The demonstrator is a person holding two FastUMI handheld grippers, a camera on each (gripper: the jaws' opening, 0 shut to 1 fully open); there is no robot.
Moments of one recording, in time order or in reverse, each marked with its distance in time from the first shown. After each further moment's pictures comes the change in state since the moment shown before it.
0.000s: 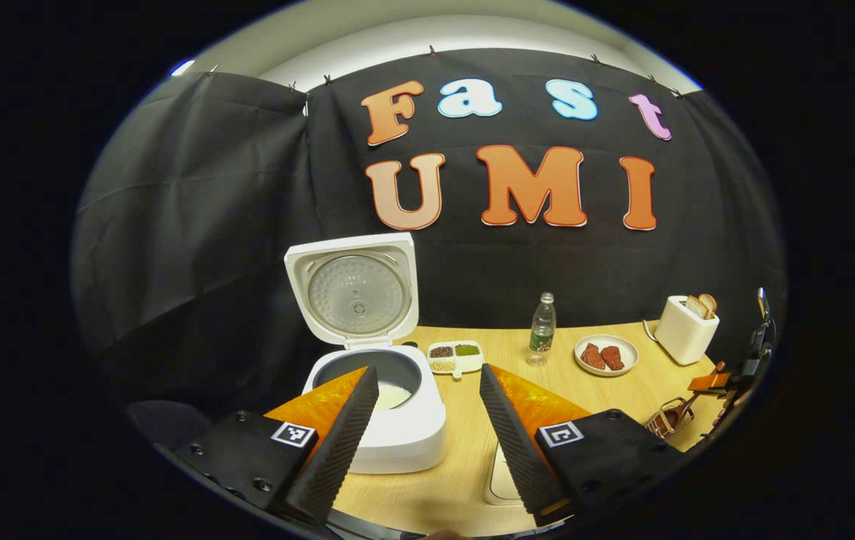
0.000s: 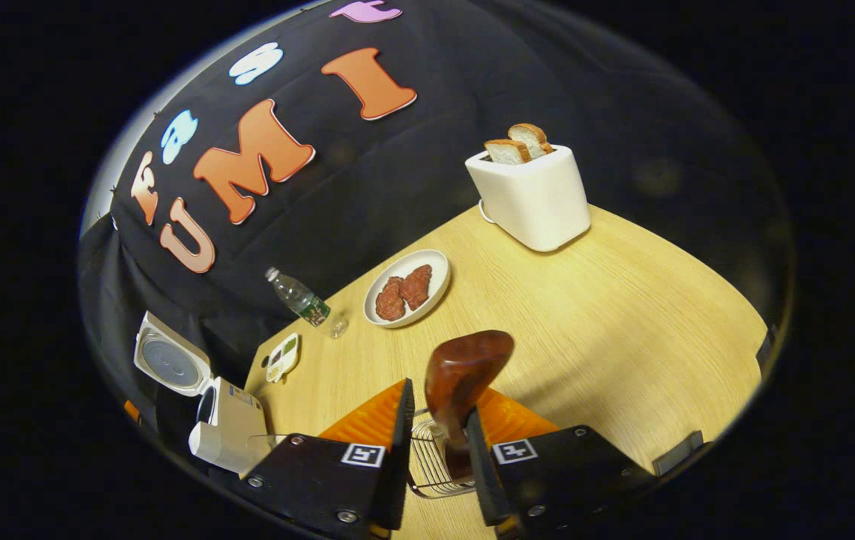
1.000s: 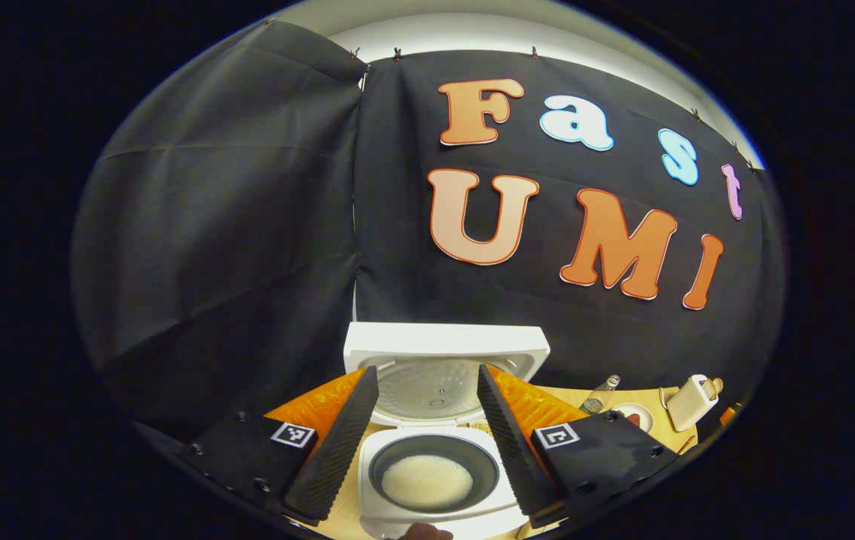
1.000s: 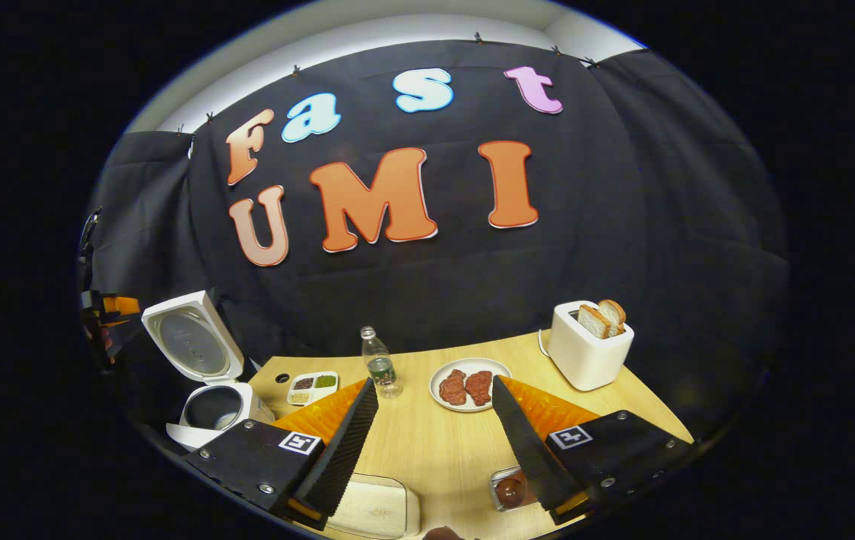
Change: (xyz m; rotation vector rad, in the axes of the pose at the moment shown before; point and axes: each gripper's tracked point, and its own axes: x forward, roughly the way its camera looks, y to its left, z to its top) left arm 0.179 0.172 0.131 -0.163 0.033 0.010; right arm -0.118 0.217 0.092 -0.395 -0.378 0.075
